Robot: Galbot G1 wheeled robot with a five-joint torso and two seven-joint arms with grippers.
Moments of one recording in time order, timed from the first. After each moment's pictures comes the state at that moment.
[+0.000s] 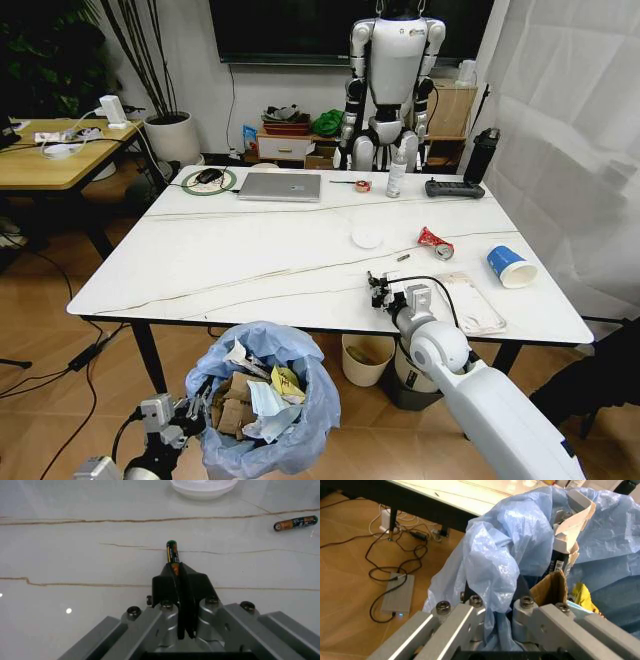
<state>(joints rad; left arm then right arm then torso) 1.96 -1.37 -0.74 -2.22 -0.62 0.15 0.19 -0.91 1.11 0.04 1.70 0.60 -0.44 0.24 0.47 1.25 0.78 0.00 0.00</state>
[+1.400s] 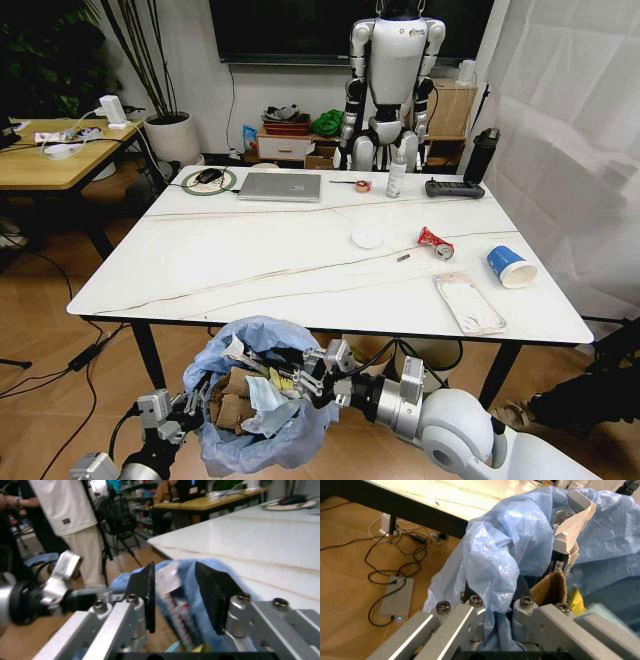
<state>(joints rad) 1.95 -1.36 -0.75 -2.23 -0.64 0.16 0.18 -1.07 0.87 -0.16 2.13 0.70 -0.14 -0.24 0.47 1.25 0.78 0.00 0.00</state>
